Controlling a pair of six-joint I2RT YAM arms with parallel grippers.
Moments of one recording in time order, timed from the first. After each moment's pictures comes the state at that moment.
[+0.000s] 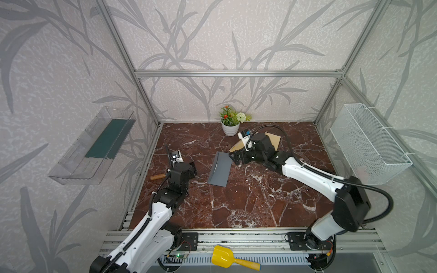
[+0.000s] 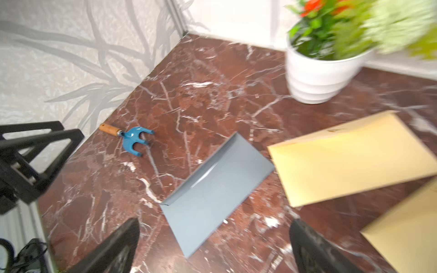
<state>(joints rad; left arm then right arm) -0.30 0.83 0.51 -0.15 -0.51 -0.33 0.65 1.49 1.13 -0.17 -0.09 0.24</state>
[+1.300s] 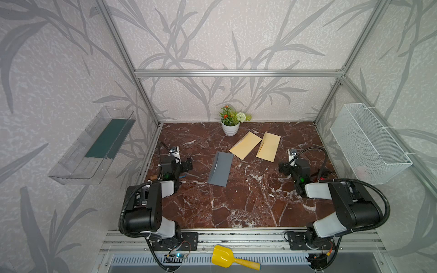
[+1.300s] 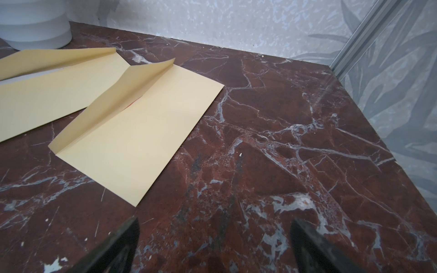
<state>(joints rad) 0.12 1.49 0.45 0.57 0.10 -0.06 0.14 1.54 0.39 0.71 0.15 -0.07</state>
